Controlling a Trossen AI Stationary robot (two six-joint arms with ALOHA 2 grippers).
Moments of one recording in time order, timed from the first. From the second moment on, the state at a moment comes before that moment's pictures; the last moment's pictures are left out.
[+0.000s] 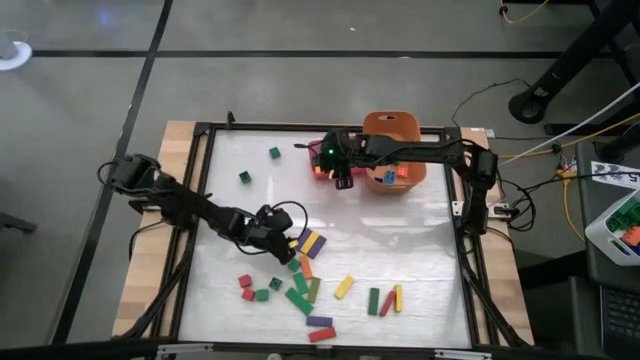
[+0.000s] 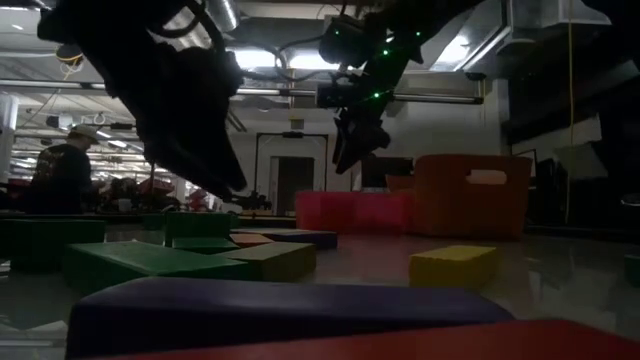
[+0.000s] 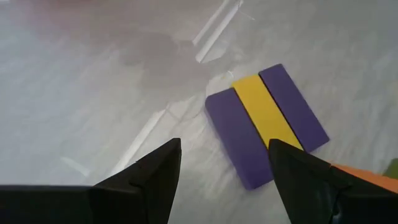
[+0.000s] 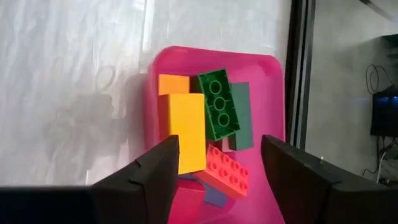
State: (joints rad) left arm -0.34 1.55 0.76 -0.17 -0.49 -0.78; right arm -0.28 1.90 1.51 -0.59 0.25 -0.58
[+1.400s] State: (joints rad) left arm -0.28 1.71 0.78 -0.07 -0.48 -0.70; right arm 0.04 1.90 1.51 -0.82 0.25 -0.58
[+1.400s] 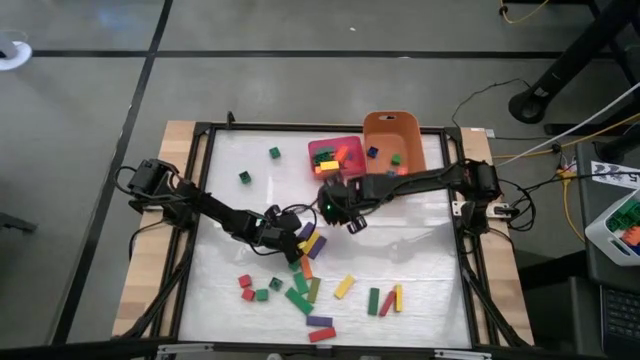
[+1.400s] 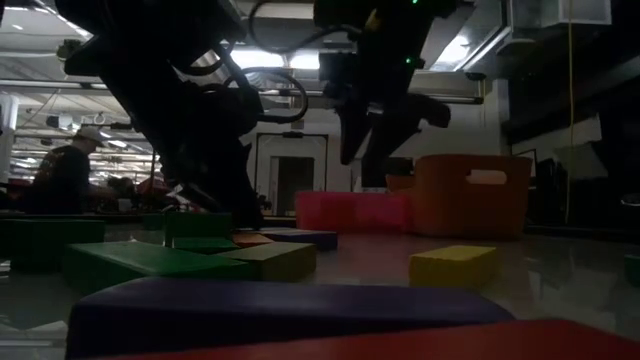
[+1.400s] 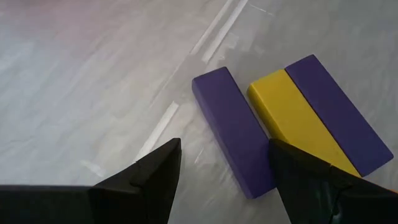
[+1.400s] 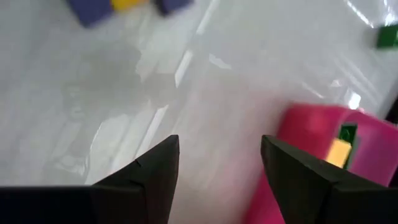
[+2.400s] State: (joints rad) left arm -0.28 1.71 0.78 -0.01 -0.48 -0.80; right arm 0.28 1.90 1.51 -0.81 0.25 -0.57
